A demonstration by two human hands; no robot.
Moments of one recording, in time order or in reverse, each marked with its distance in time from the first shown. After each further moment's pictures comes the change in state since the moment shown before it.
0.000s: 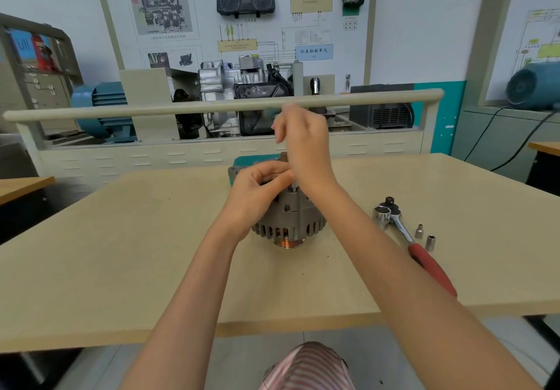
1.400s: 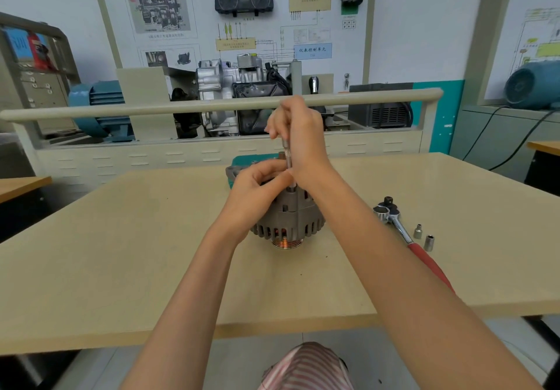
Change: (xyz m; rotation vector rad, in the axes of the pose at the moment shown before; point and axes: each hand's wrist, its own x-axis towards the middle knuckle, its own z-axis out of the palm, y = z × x) left_hand 0.000 0.001 0.003 0.025 -0.005 -0.014; right_hand 0.008 -0.007 0.004 0.254 -0.062 0.210
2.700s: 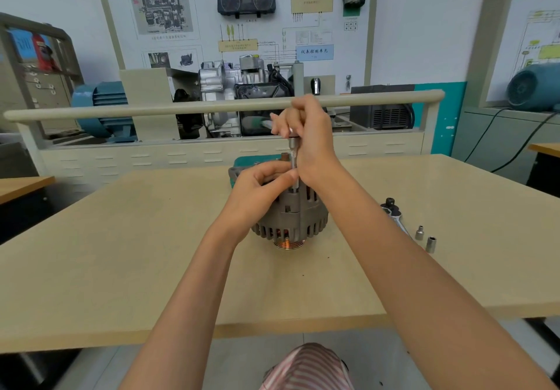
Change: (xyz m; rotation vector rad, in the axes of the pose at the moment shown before) left_hand 0.000 0.000 -0.003 -0.013 -0.017 -0.018; right_hand 0.009 0.001 -0.007 0.186 -0.013 0.087
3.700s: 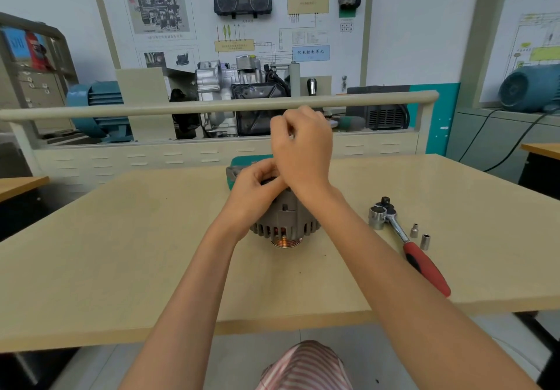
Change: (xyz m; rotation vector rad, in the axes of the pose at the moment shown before) left_hand -0.001 -0.001 0.003 0.008 0.009 0.061; right_hand -0.024 0.010 0.005 -0.940 0.232 -0.507
